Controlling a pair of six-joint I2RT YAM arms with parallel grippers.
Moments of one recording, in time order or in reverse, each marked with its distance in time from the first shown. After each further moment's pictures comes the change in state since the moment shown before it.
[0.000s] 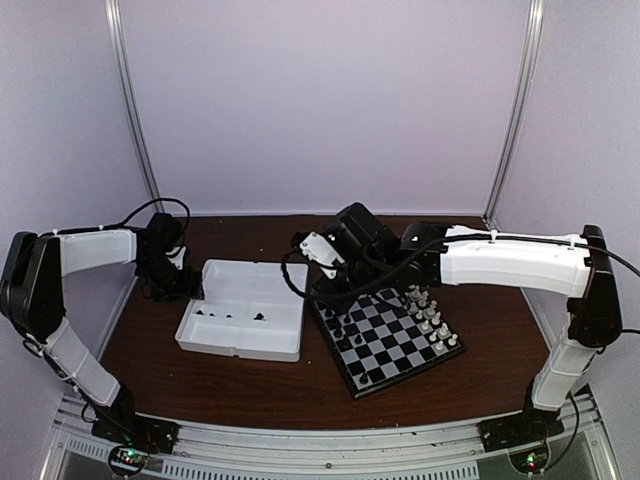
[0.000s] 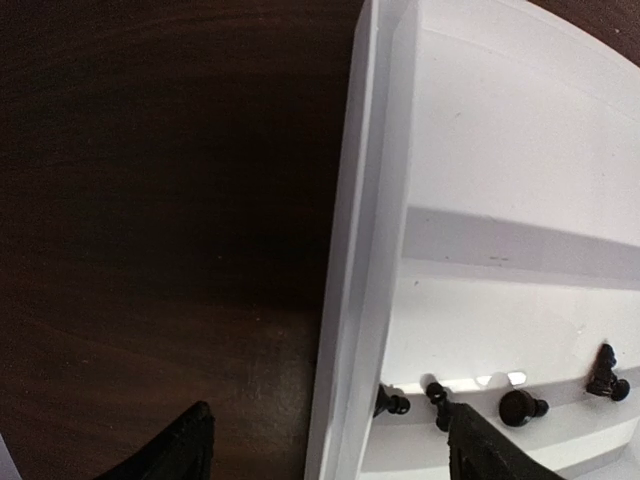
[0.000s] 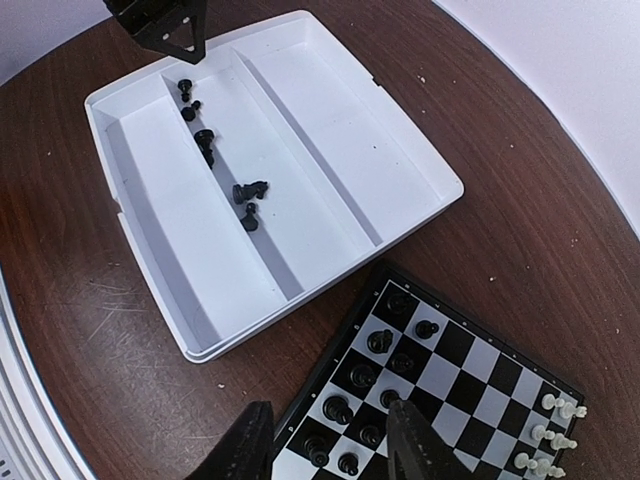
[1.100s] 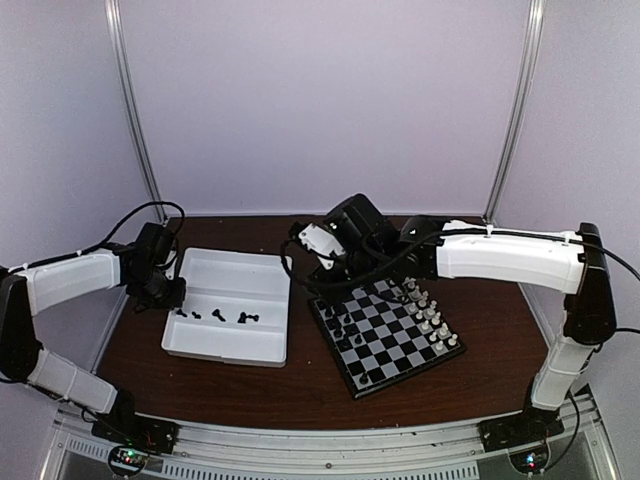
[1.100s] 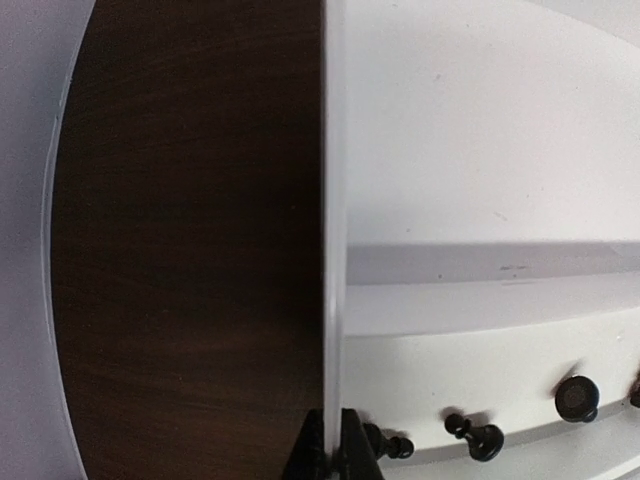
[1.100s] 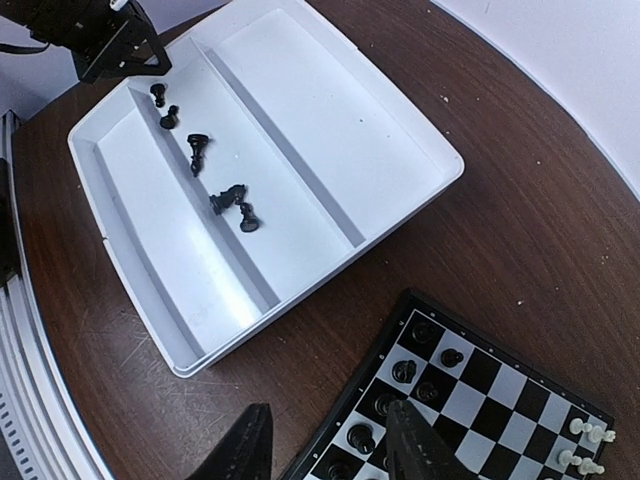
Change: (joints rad) left arm -0.071 -0.207 -0.151 0.024 -0.209 0.039; right arm -0.050 0.014 0.017 0.053 -0.111 0.027
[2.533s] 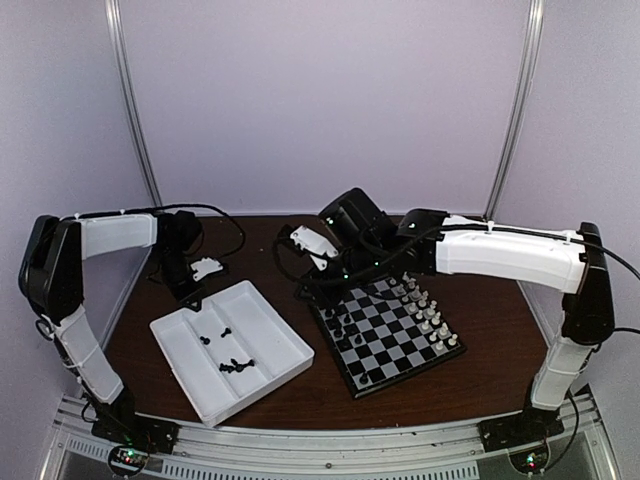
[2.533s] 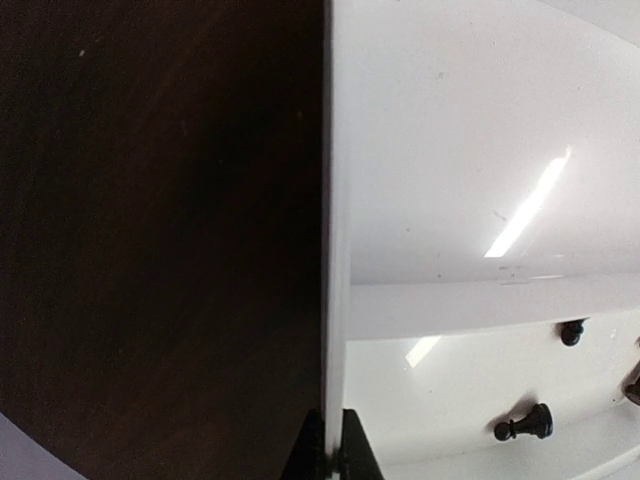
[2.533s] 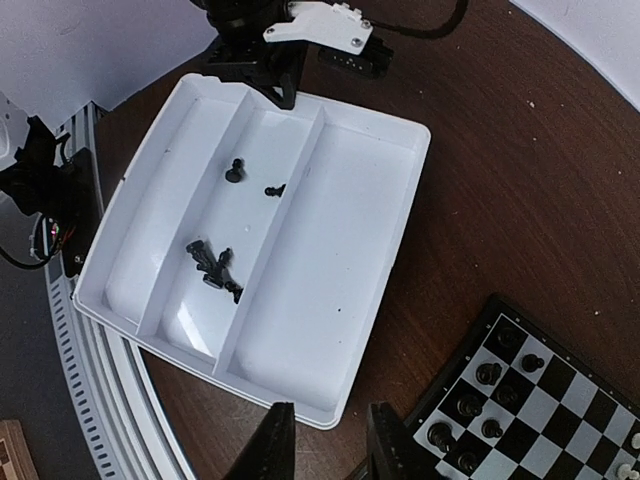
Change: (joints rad) left arm -0.007 0.350 0.344 -0.327 0.245 0.758; right arm 0.012 0.032 0.071 -0.053 -0.212 0.045
